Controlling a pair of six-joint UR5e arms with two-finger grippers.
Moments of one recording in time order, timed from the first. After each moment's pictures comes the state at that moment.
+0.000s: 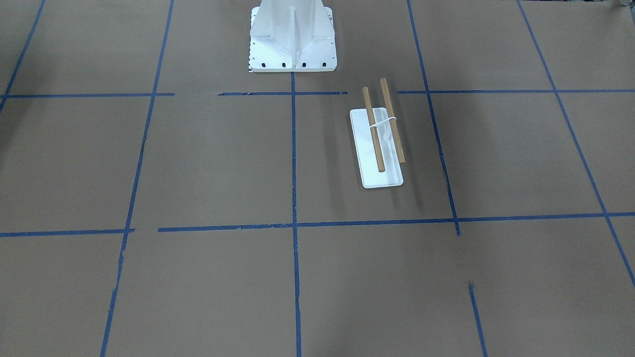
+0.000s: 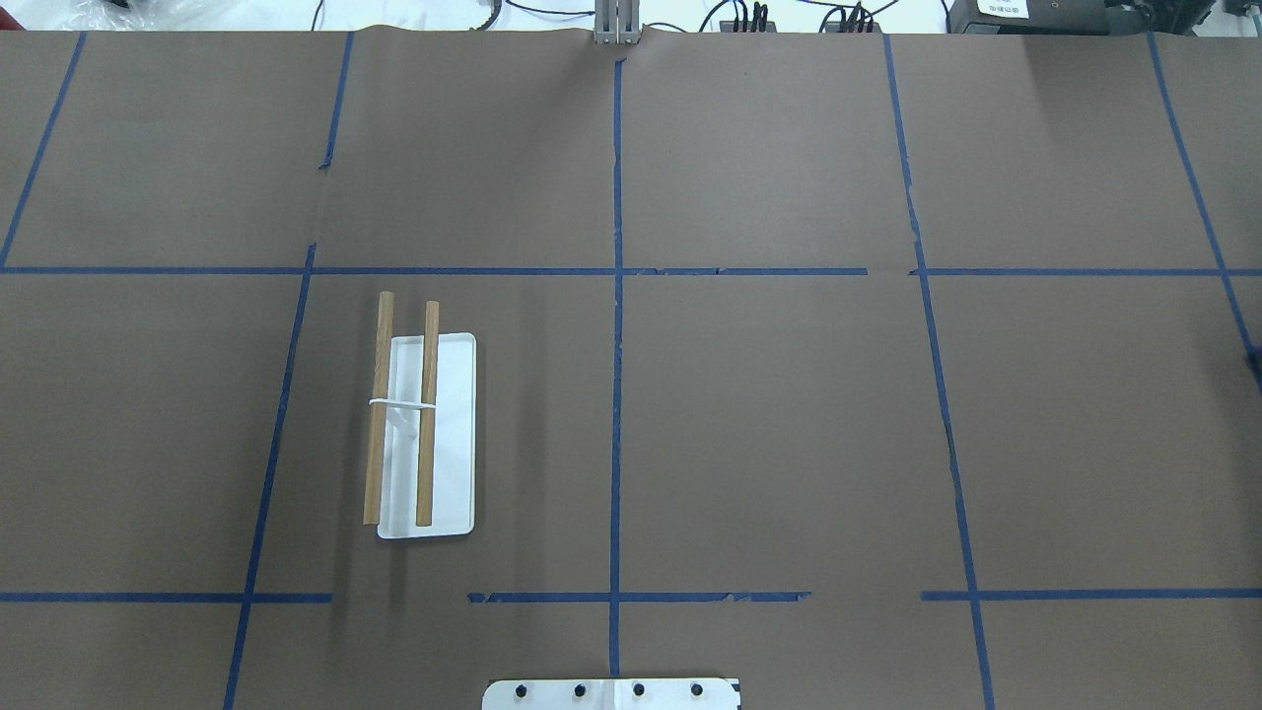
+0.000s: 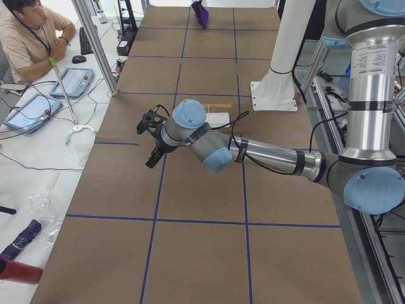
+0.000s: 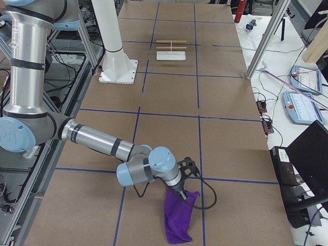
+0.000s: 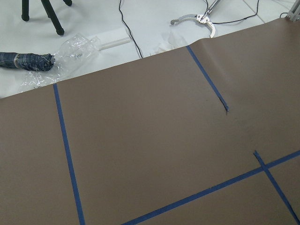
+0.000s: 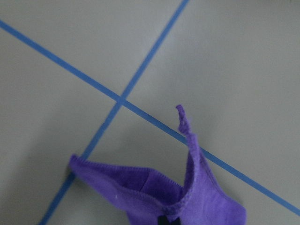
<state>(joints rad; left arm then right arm) -1.49 -1.53 -1.81 -2.25 -2.34 -0.29 1.62 -1.72 1.62 -1.13 2.24 -0.34</state>
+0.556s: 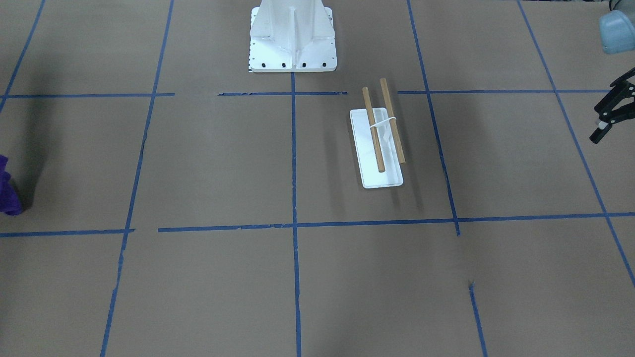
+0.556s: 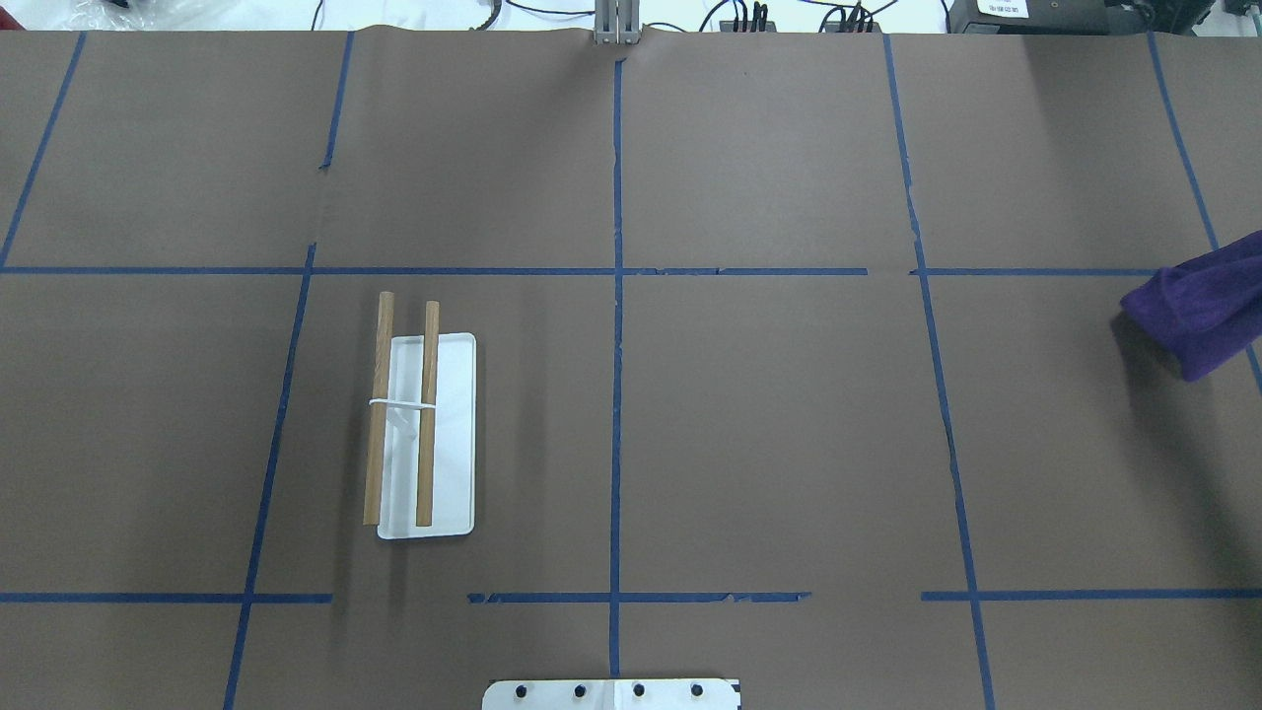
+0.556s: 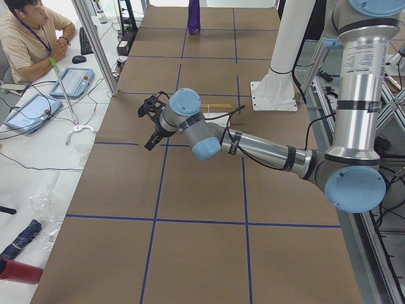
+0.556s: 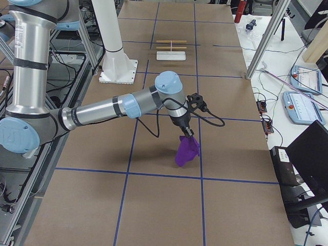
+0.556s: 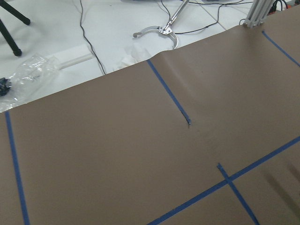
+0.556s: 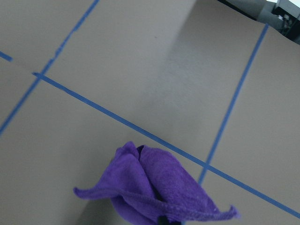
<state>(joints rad) -1.32 -1.64 -1.82 -2.27 -2.27 -0.47 1.49 -1.70 2.05 -1.44 2.29 -0.08</state>
